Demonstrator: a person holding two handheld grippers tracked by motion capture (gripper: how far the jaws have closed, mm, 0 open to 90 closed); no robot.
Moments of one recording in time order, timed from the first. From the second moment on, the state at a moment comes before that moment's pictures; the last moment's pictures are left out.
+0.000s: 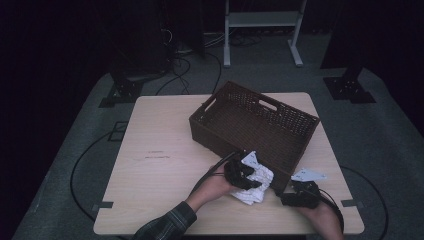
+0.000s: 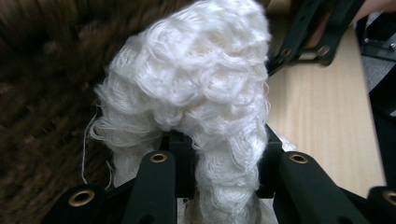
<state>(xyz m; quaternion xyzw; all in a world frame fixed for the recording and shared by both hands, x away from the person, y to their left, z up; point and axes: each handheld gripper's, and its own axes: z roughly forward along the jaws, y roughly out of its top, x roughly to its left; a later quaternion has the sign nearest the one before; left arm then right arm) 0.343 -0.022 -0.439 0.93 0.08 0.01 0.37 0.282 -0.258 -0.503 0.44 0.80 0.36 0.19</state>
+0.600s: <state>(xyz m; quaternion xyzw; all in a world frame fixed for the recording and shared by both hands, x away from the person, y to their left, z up) 0.329 -0.031 -0.400 0.91 0.05 0.03 0.42 0.282 -0.259 -0.503 0.44 0.80 0.36 0.19</state>
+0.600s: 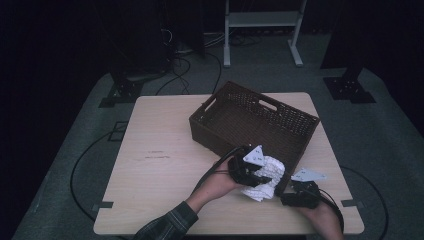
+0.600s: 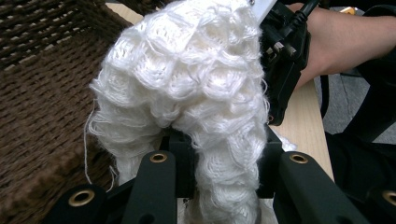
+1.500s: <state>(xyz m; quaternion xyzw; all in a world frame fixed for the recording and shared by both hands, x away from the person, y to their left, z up) 0.331 -0.057 -0.457 0.94 0.04 -0.01 0.33 0.282 -0.258 -0.503 0.44 0.80 0.36 0.19</state>
